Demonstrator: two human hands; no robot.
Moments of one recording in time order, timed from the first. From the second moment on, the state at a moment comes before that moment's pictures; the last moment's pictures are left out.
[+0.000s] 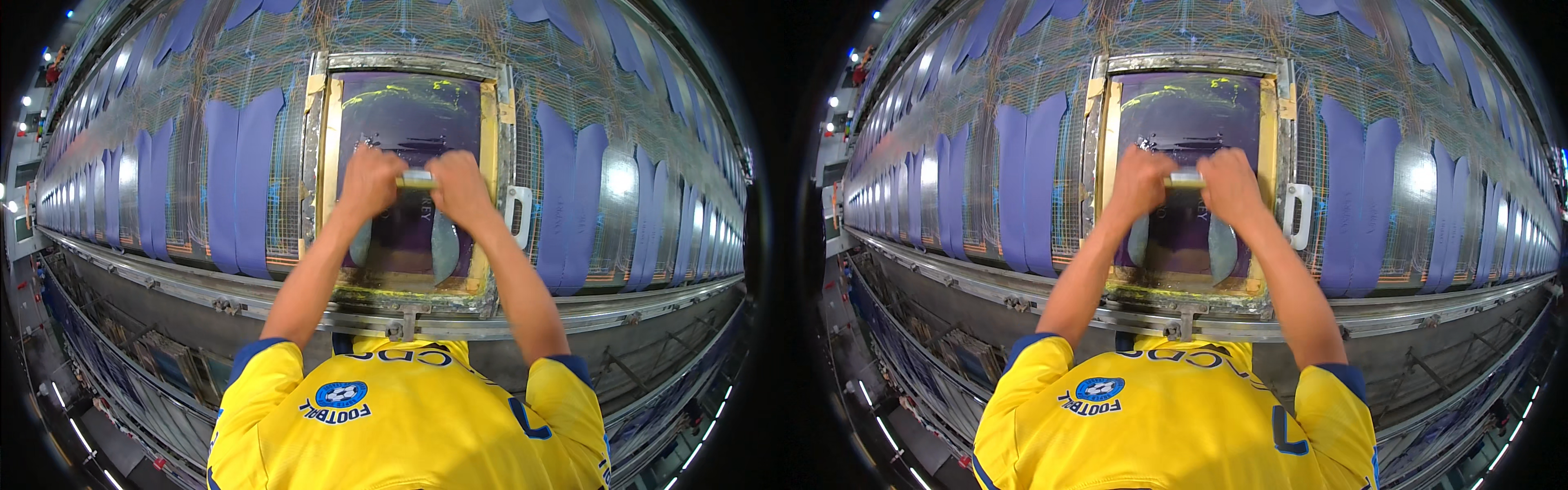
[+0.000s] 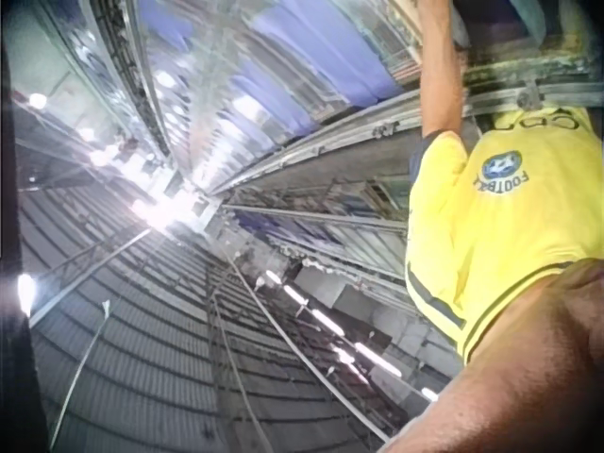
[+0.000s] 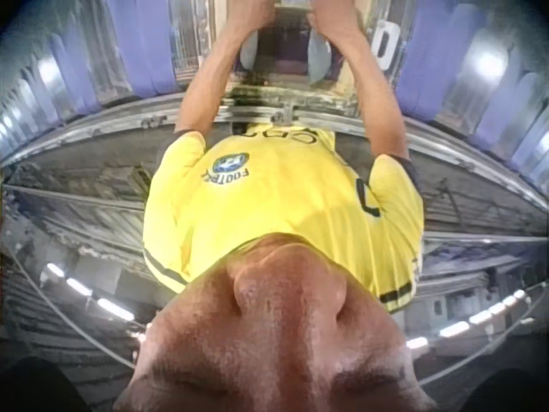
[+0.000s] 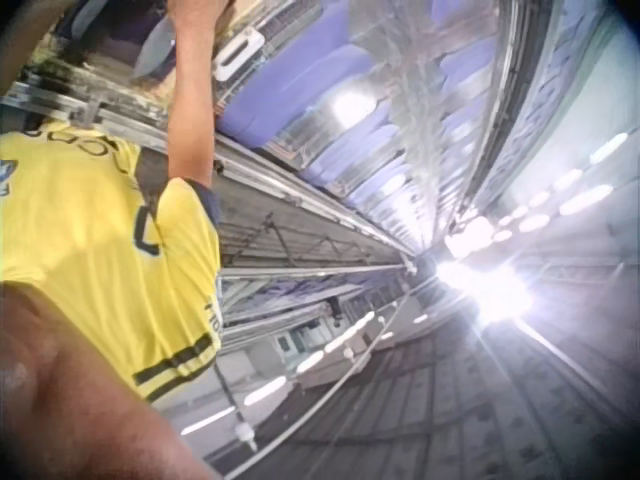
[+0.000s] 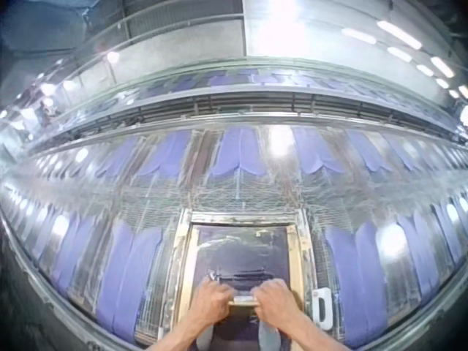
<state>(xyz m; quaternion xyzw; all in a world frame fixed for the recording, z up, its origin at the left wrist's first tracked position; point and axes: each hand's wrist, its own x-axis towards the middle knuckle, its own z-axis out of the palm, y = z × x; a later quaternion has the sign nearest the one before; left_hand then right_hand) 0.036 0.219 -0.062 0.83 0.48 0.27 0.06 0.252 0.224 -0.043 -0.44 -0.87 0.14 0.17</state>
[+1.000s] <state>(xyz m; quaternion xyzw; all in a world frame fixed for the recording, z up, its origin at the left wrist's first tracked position) 0.048 0.260 -0.040 0.85 0.47 0.24 0.04 0.270 0.275 -0.029 -0.40 -0.90 0.13 0.14</state>
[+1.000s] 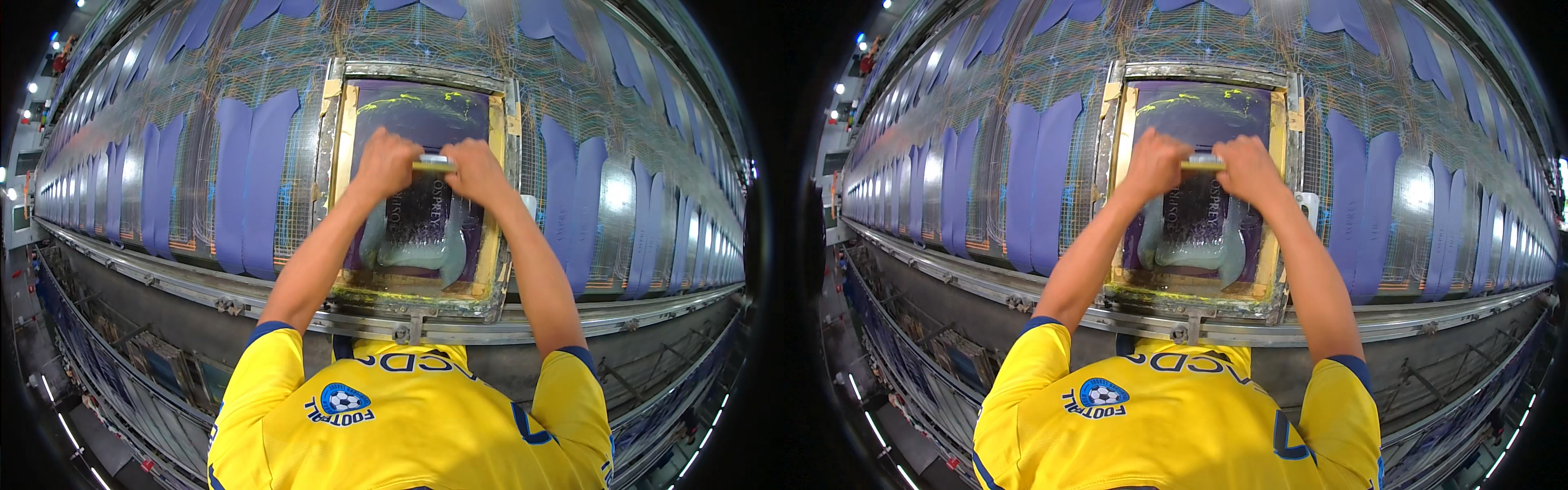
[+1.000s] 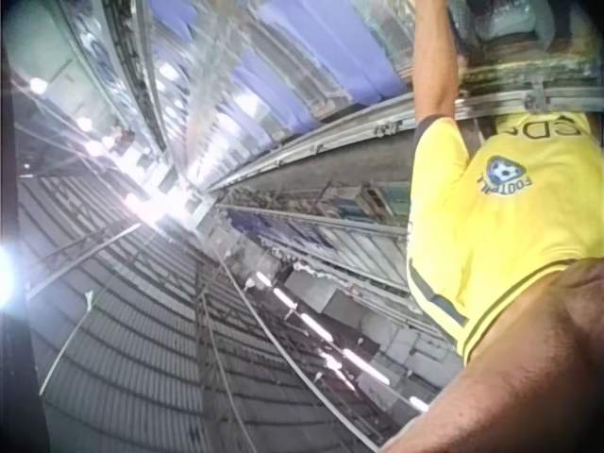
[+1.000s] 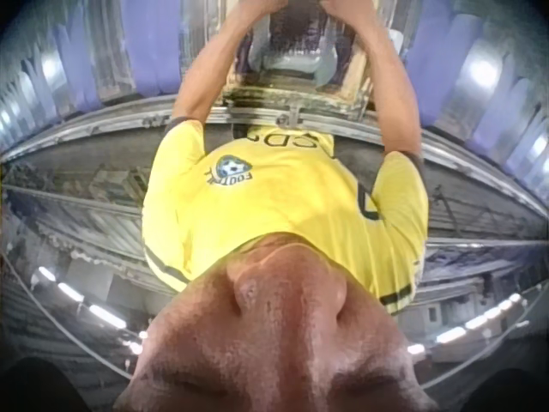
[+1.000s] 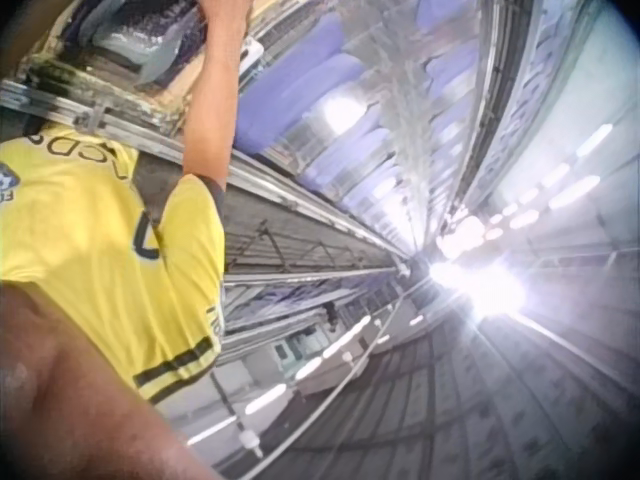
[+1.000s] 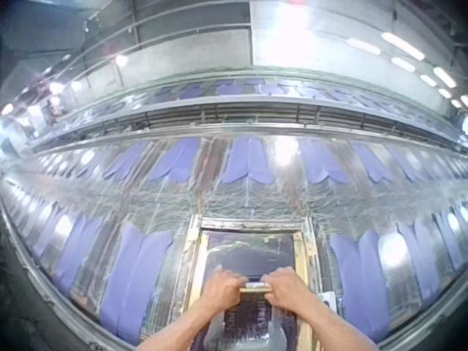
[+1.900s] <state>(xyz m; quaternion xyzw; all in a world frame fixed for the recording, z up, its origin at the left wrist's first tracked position) 0.047 0.268 -0.048 0.84 0.48 0.23 0.05 0.258 0.281 -0.032 -0.44 -0.87 0.17 0.14</state>
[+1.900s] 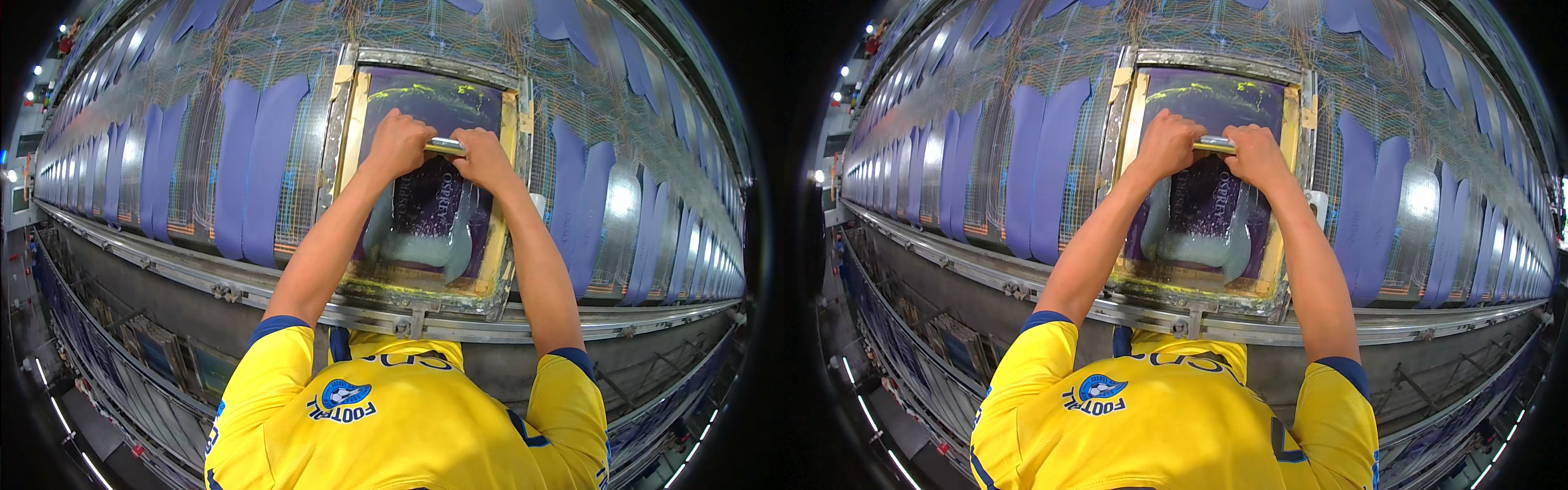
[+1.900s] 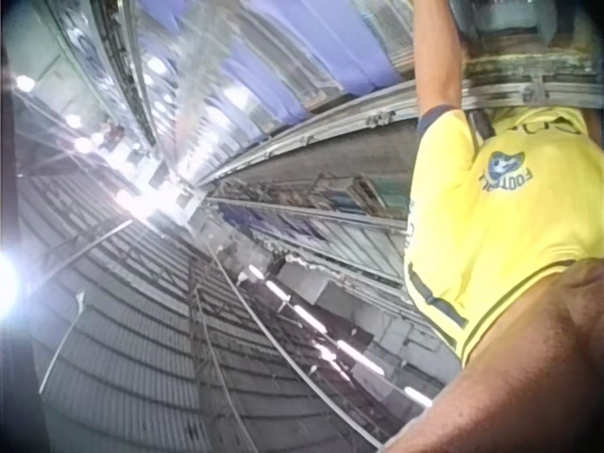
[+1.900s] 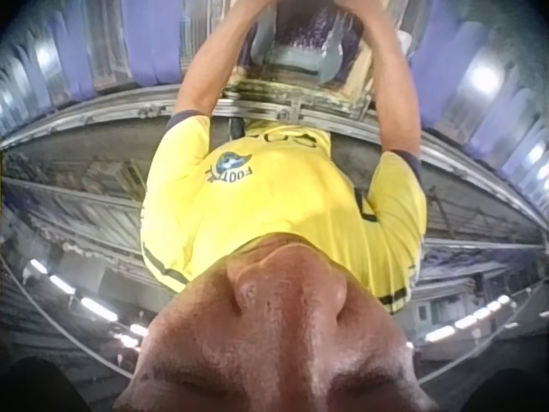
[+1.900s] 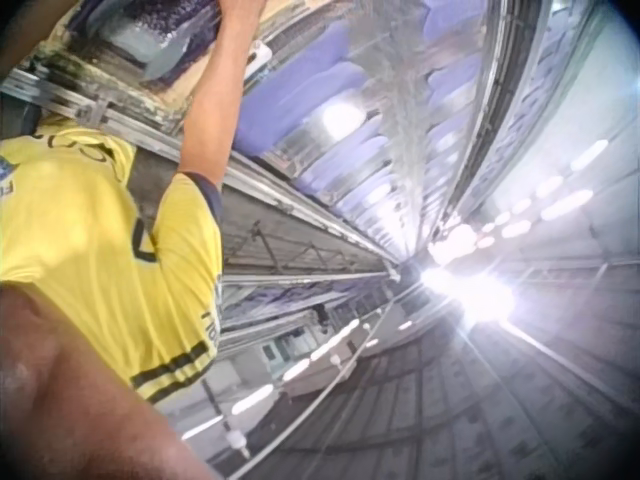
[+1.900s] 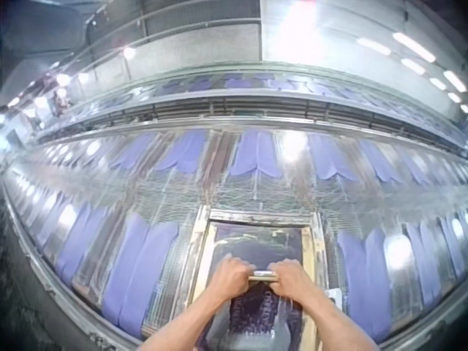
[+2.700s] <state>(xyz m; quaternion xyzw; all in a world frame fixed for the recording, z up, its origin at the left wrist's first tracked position) 0.046 0.094 -0.039 0.83 0.51 0.22 0.07 0.393 0.216 -0.055 -0.76 -0.53 0.16 0.34</state>
